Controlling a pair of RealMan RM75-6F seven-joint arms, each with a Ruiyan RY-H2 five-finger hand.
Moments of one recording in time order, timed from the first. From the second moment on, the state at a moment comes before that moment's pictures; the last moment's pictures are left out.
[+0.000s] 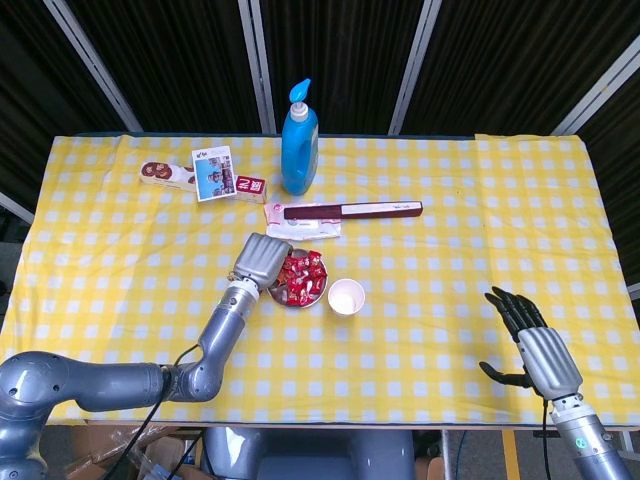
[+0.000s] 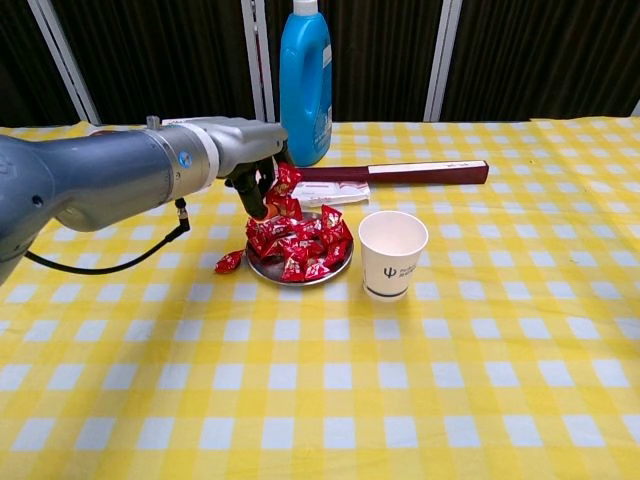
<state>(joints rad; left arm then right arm) -1.12 -1.70 -0.25 -1.45 0.50 1.02 0.84 0.19 -1.10 -0.01 -1.69 -1.60 1.35 0.24</state>
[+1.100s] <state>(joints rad) -1.30 -1.80 -0.33 -1.49 0.42 1.01 0.91 0.20 -1.09 -0.01 -1.69 -1.60 1.35 0.27</state>
